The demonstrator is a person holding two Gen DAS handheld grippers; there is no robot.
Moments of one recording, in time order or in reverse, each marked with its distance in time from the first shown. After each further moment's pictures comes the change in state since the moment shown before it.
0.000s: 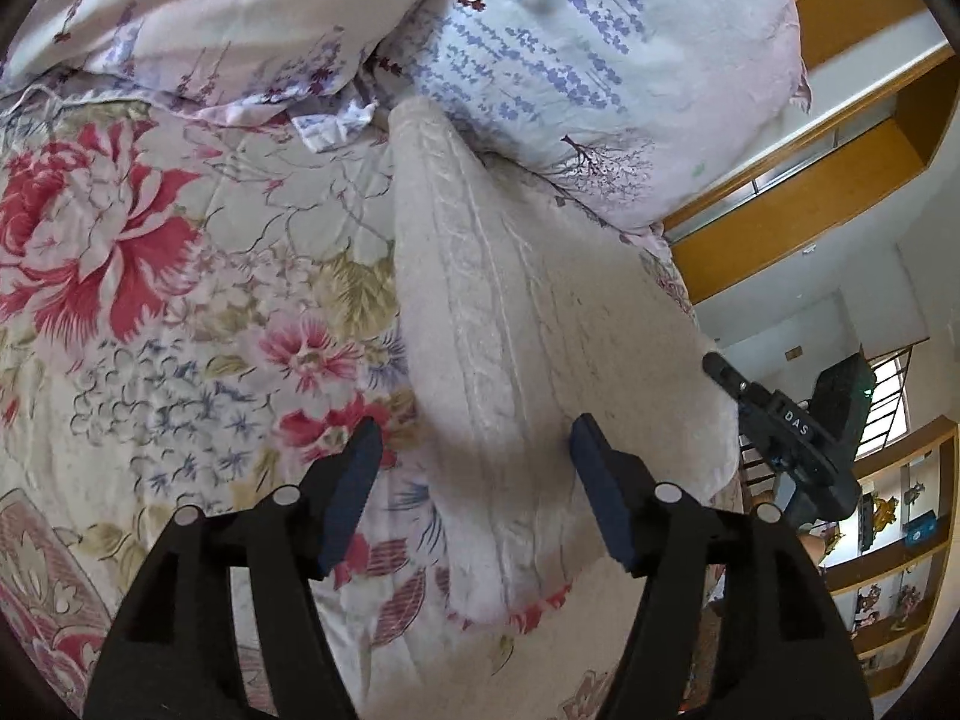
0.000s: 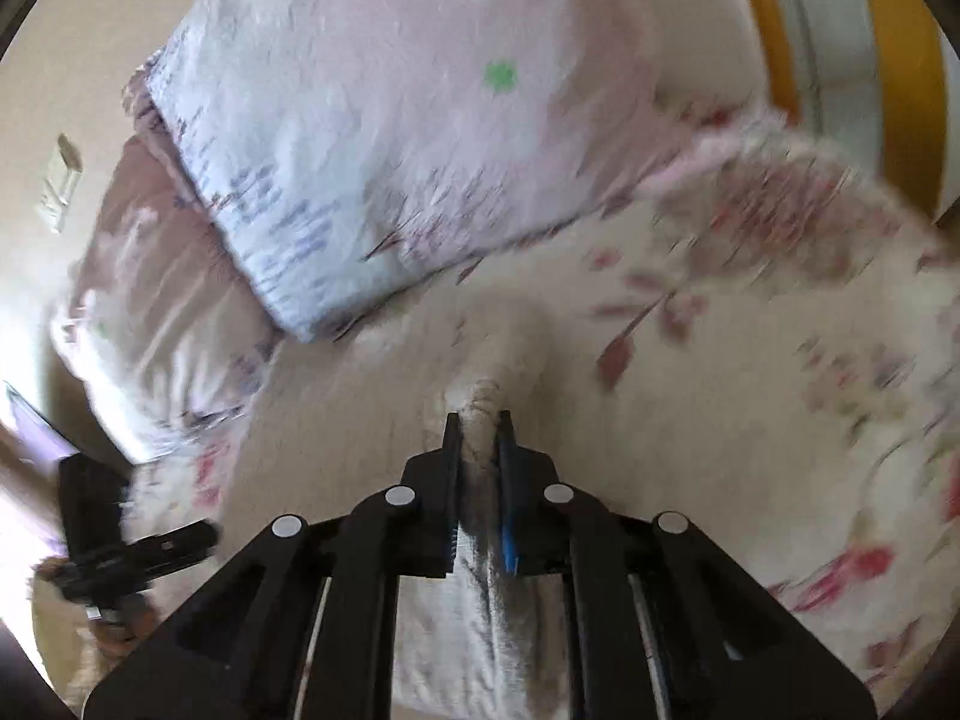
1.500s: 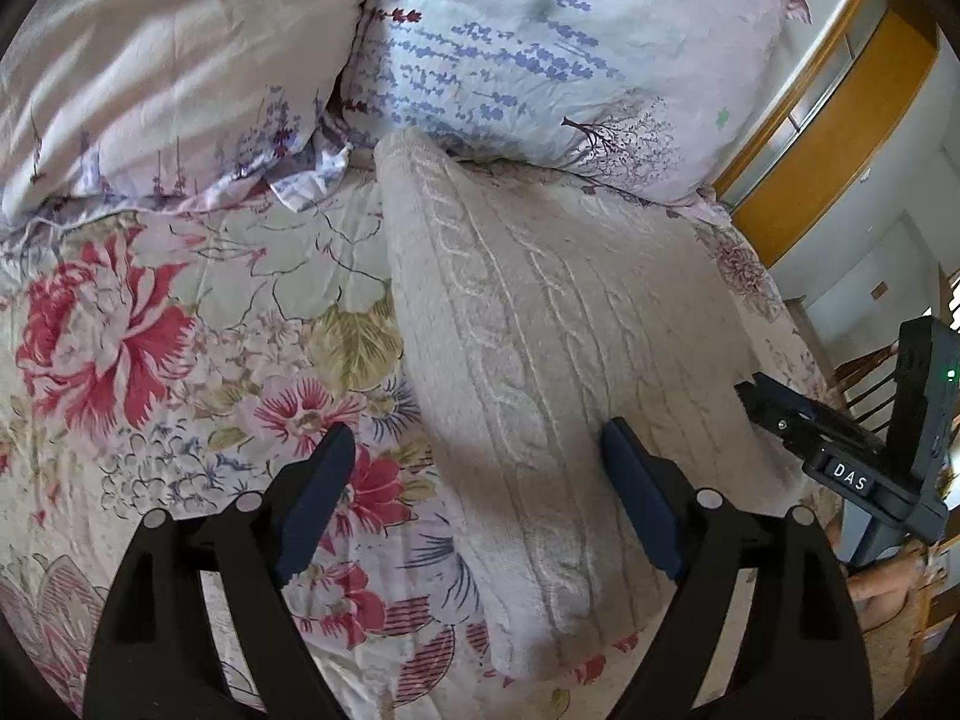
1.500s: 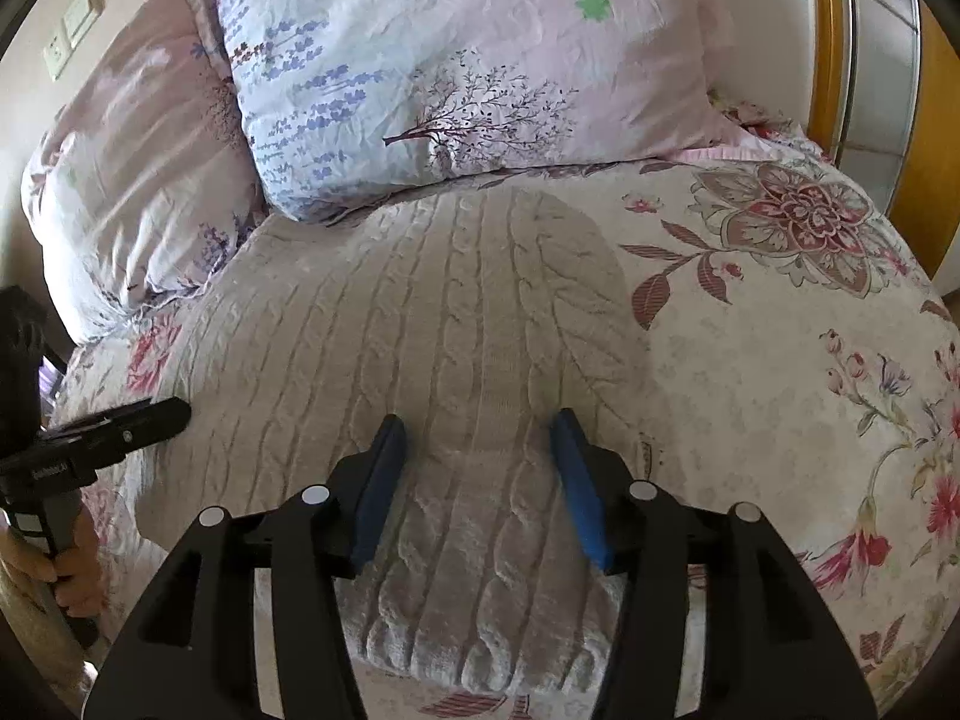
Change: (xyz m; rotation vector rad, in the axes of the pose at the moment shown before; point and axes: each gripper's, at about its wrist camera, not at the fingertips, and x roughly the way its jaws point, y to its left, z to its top) left arm 0.032 -0.037 0.002 0.213 -0.053 0.257; right arm 0.027 0.034 -0.040 -0.242 0.138 -0.099
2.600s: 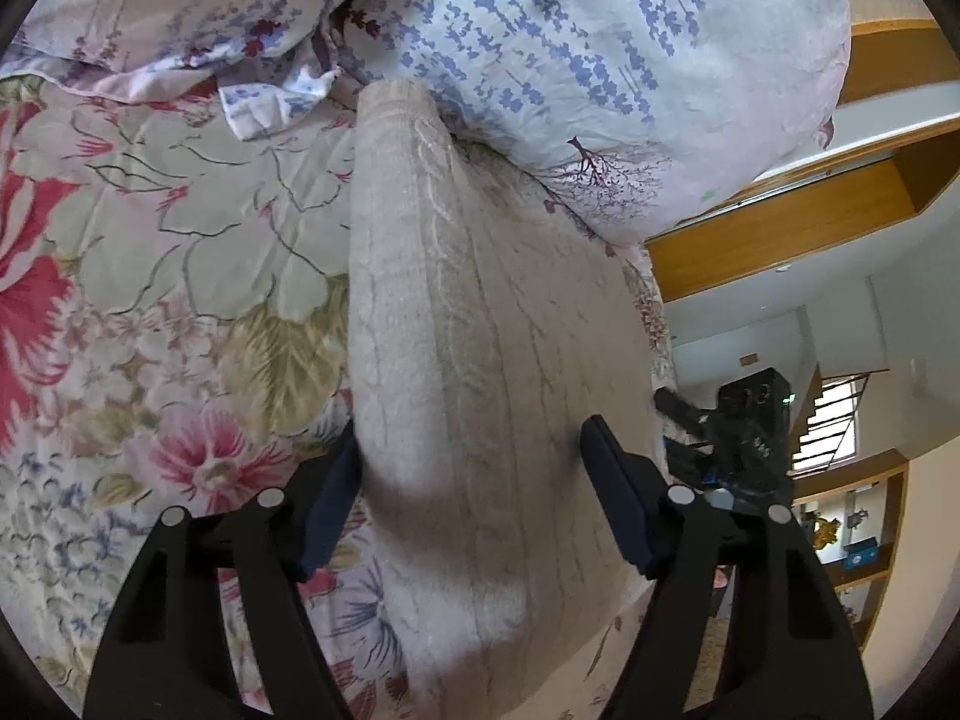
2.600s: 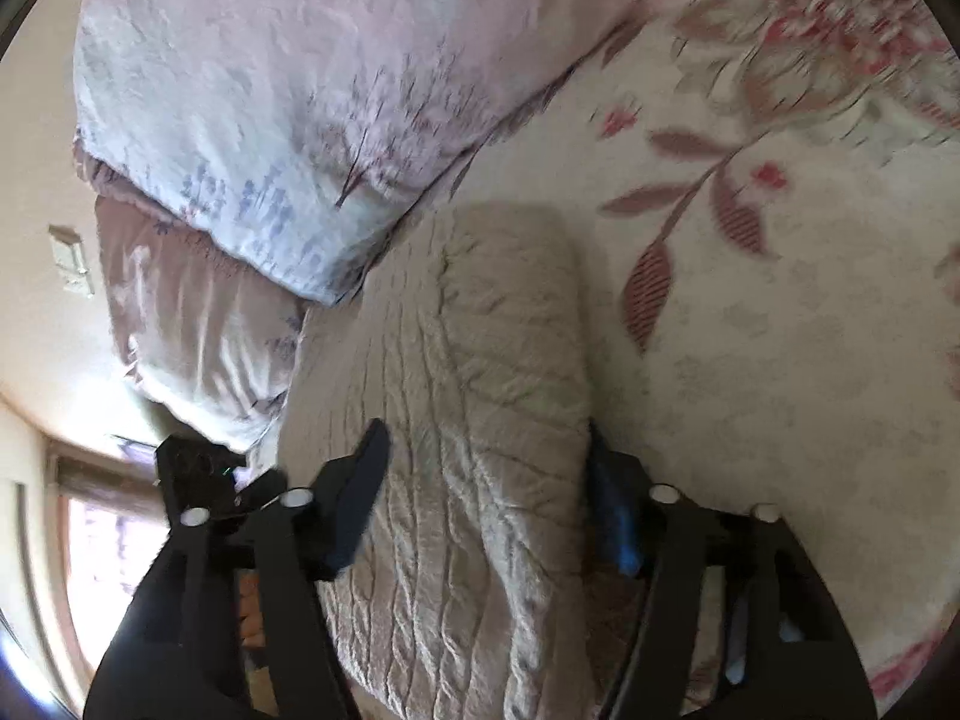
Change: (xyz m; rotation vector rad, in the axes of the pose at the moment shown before) left arm 0.032 0.048 0.035 -0.311 0.146 -0.402; right arm 0.052 -0.087 0.043 0.440 0.245 0.497
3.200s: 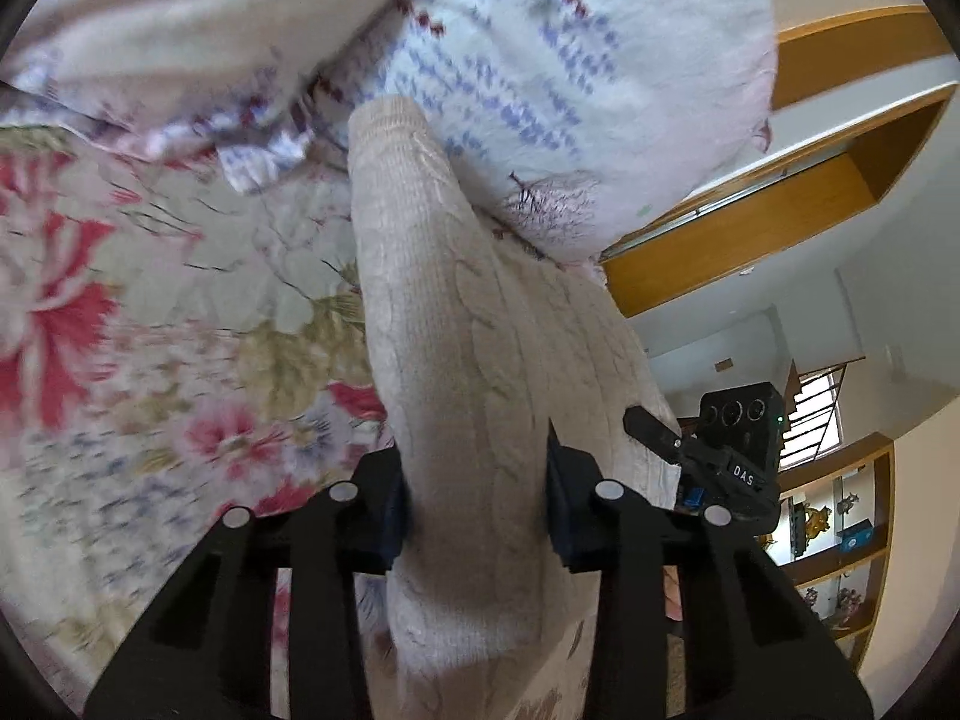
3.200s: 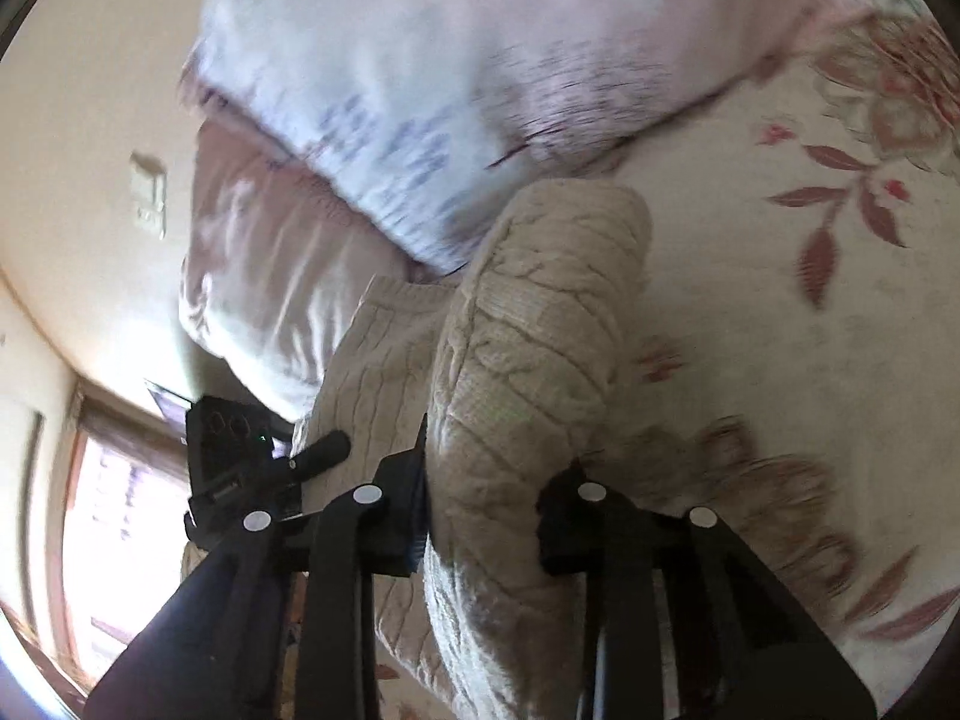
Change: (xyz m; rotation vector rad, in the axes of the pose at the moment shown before) left arm -0.052 -0.011 -0.011 0.065 -0.075 -0.062; right arm -0.007 0.070 -0.037 -0.158 -0.045 0.095
